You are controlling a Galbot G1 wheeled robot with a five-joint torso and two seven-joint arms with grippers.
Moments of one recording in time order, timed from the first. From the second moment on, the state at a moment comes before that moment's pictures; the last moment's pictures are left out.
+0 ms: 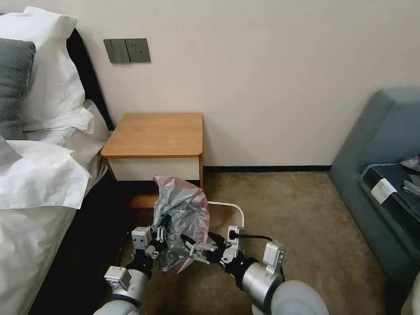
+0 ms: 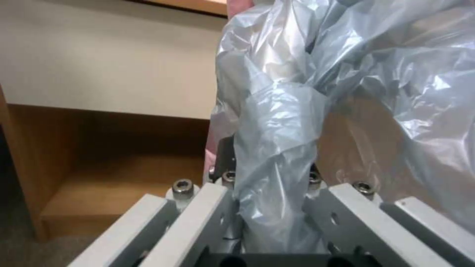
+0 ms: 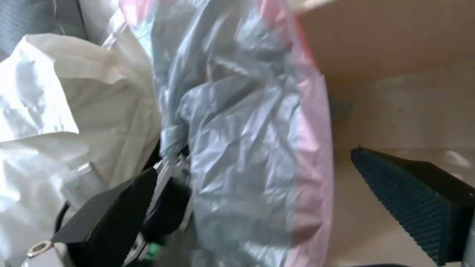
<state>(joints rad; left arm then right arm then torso) 1.68 -1.33 -0.44 -2.14 -0.31 -0.07 0.01 -1.37 1.12 0.01 2.33 0.95 -0.46 0.28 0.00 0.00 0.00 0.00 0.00</state>
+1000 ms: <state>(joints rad) 1.71 -1.34 -0.45 -2.15 -0.31 -0.09 0.03 -1.23 1.12 -0.04 2.18 1.02 -0.39 0.10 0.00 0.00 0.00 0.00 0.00</state>
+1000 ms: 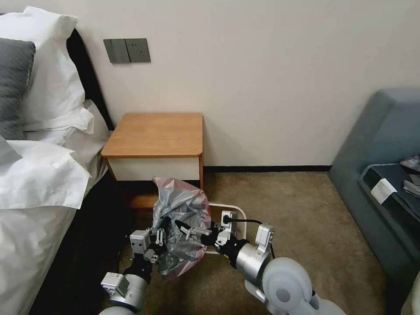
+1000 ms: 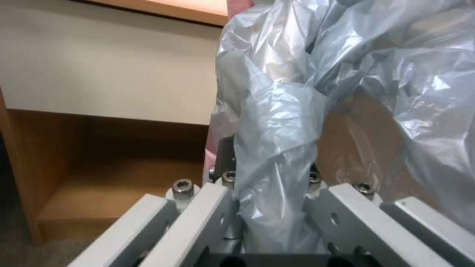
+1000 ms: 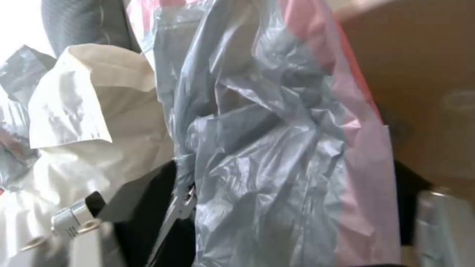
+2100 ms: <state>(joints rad) 1.70 -1.33 -0.46 -2.13 -0.31 -0.11 0.02 -1.25 1.10 0.01 2.21 0.99 -0.35 0.07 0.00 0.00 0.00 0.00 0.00</state>
